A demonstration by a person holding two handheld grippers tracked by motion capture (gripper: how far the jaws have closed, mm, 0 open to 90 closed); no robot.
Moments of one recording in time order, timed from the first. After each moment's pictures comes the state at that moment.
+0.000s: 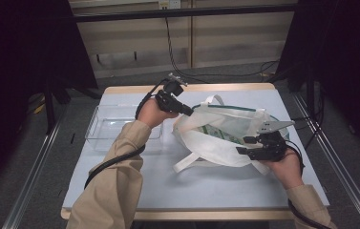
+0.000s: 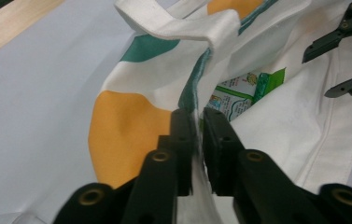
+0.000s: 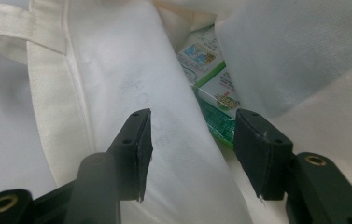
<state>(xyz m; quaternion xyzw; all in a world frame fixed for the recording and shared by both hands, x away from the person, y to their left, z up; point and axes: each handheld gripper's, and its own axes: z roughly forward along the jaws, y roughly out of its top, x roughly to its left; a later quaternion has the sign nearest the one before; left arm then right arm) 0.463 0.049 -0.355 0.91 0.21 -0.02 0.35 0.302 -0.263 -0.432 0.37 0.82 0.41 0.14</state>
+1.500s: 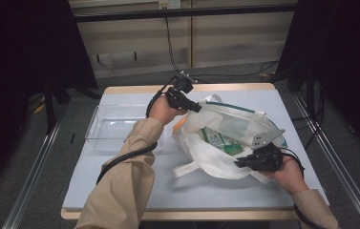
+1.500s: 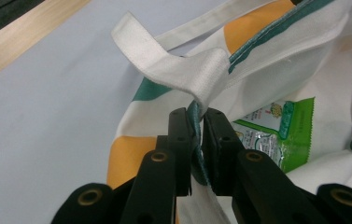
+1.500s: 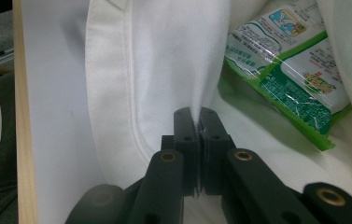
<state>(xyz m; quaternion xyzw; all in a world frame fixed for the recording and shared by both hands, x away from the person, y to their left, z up) 0.475 0.025 -0.357 0.91 0.23 0.00 0.35 0.284 -0.252 -0.442 0.26 0.88 0.38 0.06</state>
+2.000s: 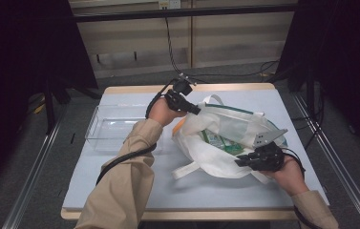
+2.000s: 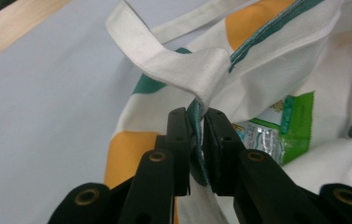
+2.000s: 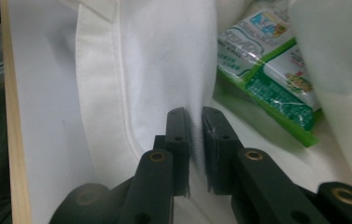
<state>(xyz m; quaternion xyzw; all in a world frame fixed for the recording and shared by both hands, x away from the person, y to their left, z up) 0.471 0.026 -0.364 0.91 0.23 -0.01 0.35 0.285 -0.255 -0.442 0.29 0.87 0.39 0.06</state>
